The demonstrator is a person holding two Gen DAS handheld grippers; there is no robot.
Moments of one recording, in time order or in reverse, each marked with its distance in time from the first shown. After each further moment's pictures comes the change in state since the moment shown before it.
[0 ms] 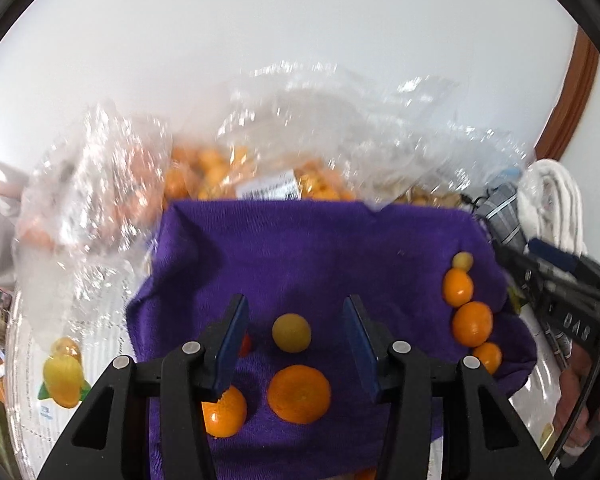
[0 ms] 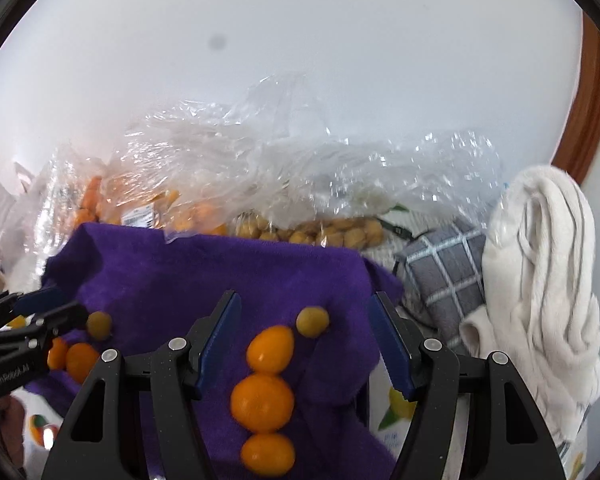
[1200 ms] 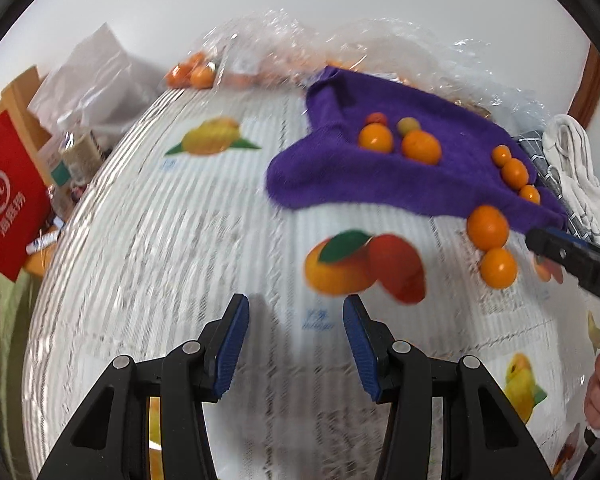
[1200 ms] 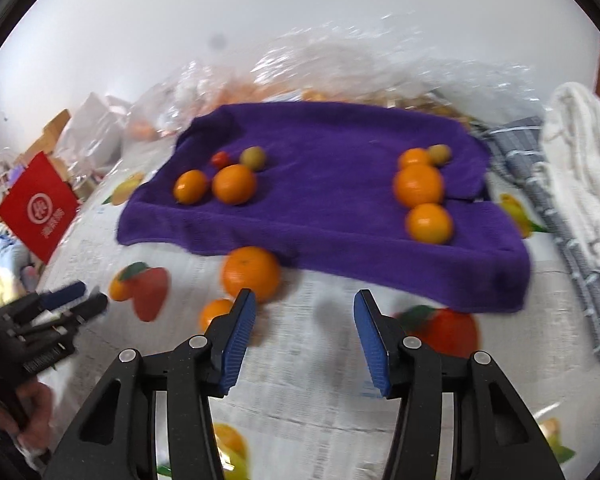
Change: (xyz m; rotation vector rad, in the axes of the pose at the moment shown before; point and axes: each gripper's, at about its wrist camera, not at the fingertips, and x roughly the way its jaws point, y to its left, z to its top) left arm -0.092 0.087 -0.193 -0.137 0.047 0.157; right arm -0.063 0.092 -0.138 -0.071 0.090 0.255
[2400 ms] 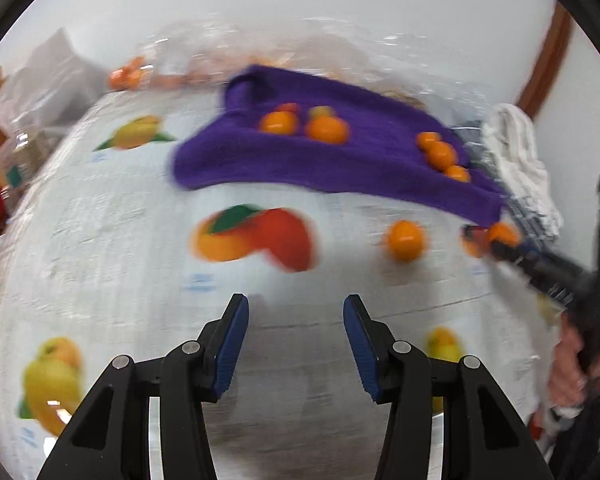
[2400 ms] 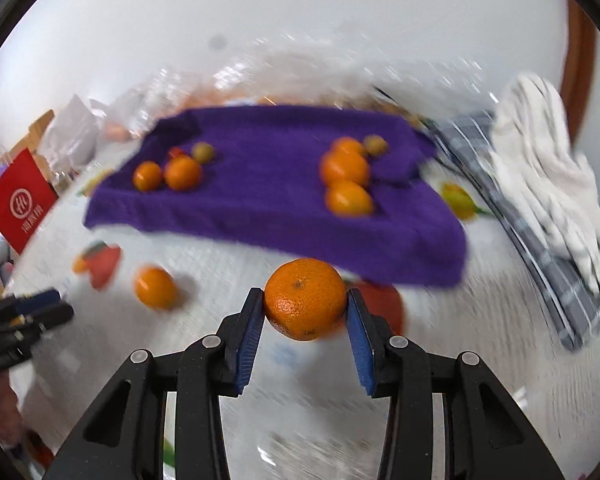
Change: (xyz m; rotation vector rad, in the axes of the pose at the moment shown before) left arm -0.017 -0.060 -0.016 0.048 -0.018 -0.213; right arm -0.028 -0.065 -0.046 0.022 -0.047 -0.126
